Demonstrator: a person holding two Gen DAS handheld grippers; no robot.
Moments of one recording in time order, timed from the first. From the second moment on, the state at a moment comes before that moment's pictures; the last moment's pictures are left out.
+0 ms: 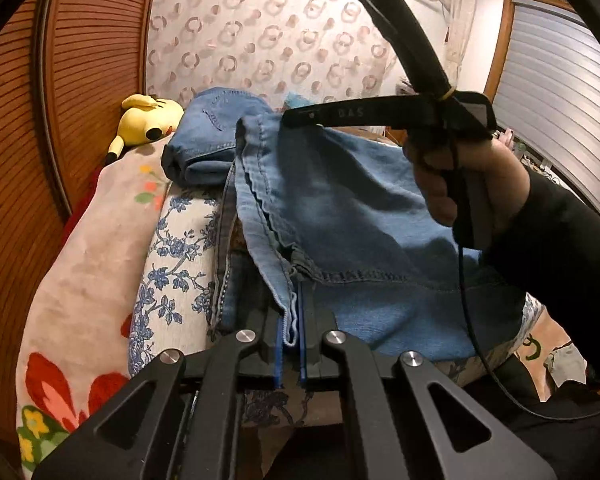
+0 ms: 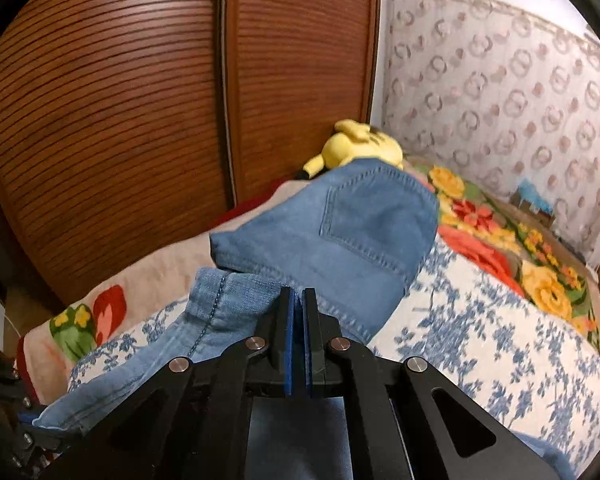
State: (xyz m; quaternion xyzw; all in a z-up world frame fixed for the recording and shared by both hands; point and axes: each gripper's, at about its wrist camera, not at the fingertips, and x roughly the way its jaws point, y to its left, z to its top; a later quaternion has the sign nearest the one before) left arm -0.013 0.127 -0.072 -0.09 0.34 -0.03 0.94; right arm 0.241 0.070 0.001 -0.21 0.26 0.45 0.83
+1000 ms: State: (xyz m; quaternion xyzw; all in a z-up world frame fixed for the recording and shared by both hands) left arm 0.010 0.123 -0.080 -0.07 0.35 -0.01 0.93; right arm 0.315 -0.095 -0.005 -0.09 0.41 0.35 0.84
